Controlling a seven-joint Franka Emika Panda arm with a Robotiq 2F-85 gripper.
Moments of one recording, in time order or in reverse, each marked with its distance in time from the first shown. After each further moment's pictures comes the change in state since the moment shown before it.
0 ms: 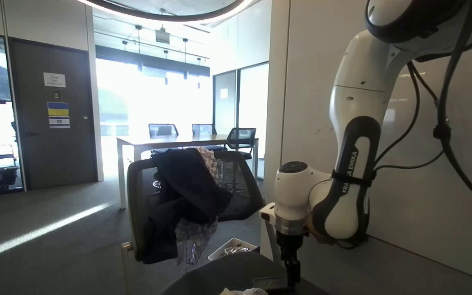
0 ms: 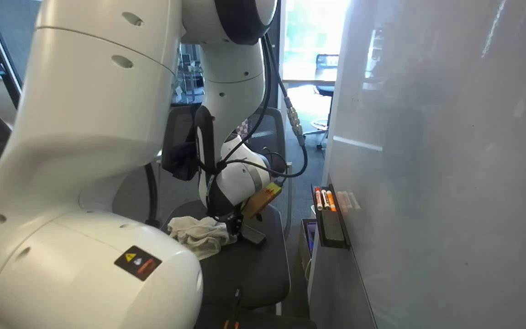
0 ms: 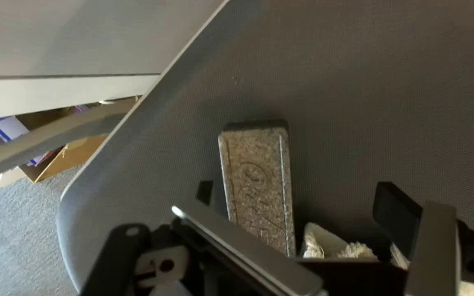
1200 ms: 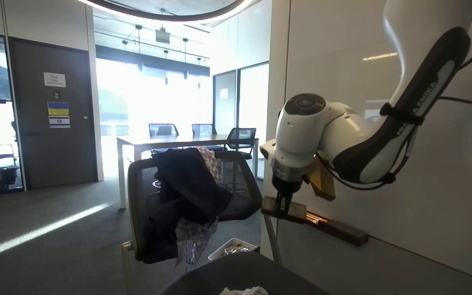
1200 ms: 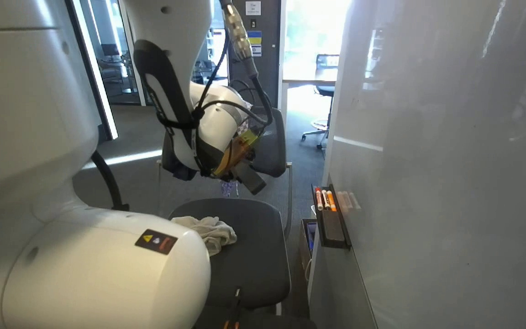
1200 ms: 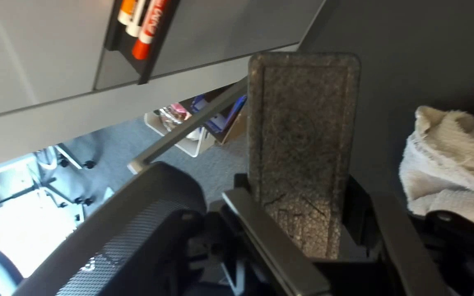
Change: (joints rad) arm 0.222 -0.540 -0.094 -0.189 -0.372 -0.156 0.660
